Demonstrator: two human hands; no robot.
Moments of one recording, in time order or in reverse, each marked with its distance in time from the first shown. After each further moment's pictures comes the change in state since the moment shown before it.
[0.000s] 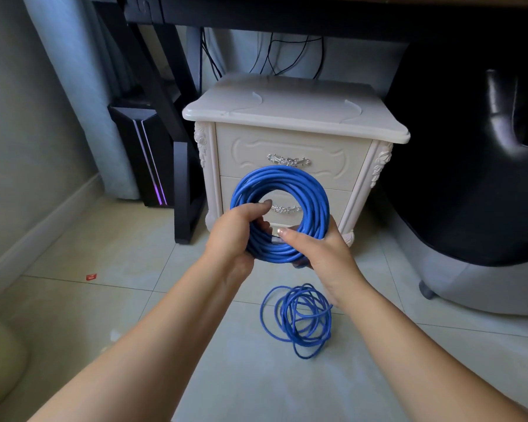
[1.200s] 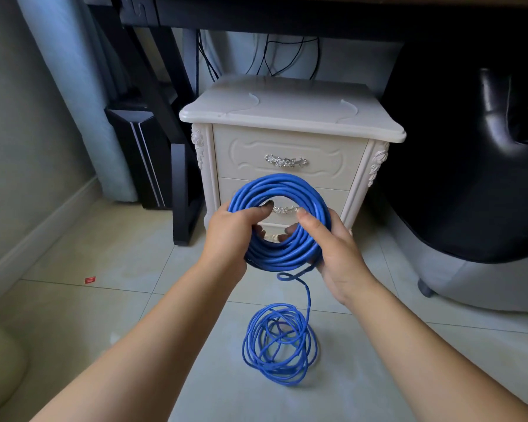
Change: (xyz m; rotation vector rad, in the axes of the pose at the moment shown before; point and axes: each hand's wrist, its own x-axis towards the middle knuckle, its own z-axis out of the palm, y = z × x) left_hand -0.001 -0.001 -0.005 0.226 -0.007 0.191; right_hand -0.001 -0.005 -0.010 0.234 -0.039 -0.018
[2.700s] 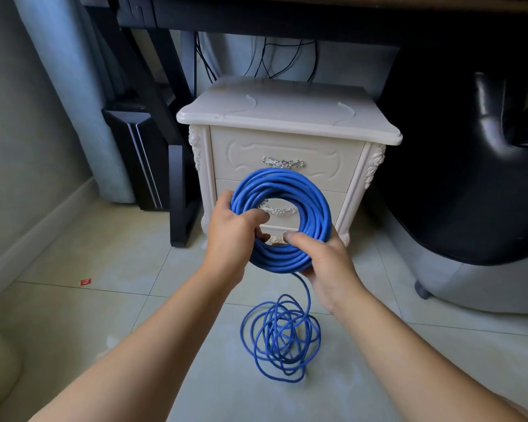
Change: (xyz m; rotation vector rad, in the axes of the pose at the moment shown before) left_hand 0.000 -0.002 0.005 0.121 0.000 0.201; right_hand -0.001 0.010 0.005 0.021 0.089 0.053
